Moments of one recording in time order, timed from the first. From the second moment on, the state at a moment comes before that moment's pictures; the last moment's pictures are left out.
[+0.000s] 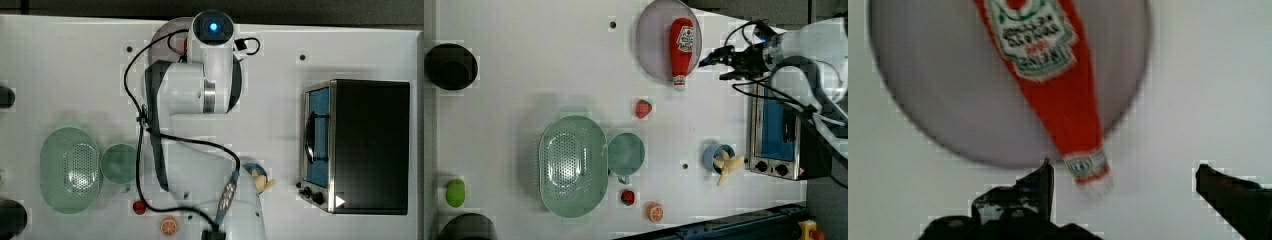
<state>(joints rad) -0.05 0.54 0.10 -1.74 0.02 0.63 -0.43</state>
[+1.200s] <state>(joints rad) 0.00 0.80 0.09 -1.72 -0.08 1.00 -0.64</state>
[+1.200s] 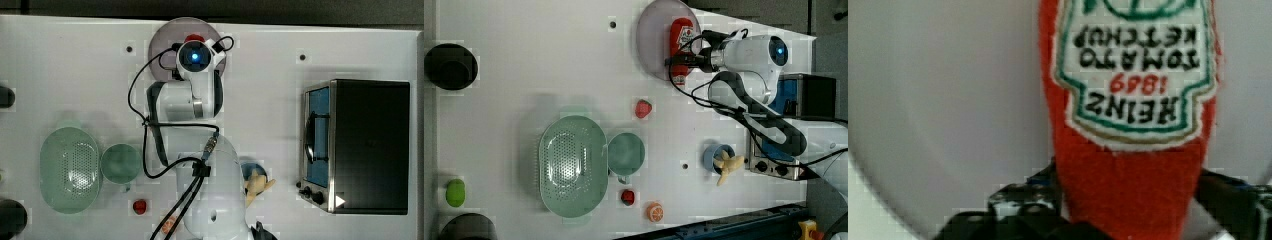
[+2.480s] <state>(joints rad) -0.02 0.36 0.08 -1.71 0.05 0.55 -0.64</state>
